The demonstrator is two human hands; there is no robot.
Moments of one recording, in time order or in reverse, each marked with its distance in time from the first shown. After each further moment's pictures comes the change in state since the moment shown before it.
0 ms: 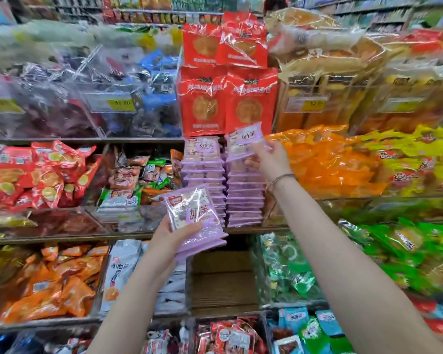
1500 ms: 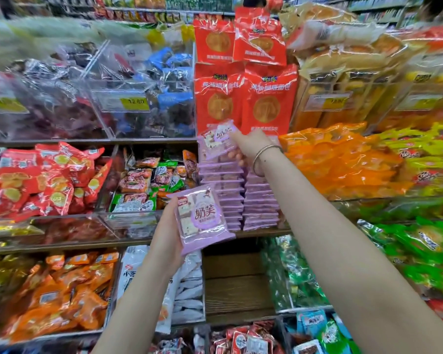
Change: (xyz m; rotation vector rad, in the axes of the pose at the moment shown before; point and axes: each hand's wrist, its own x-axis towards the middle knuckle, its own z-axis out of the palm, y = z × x) left_hand 0.026 0.023 -0.028 -0.208 -0.081 -0.028; right_hand 0.017 -0.017 0.078 -0.349 -0.153 0.137
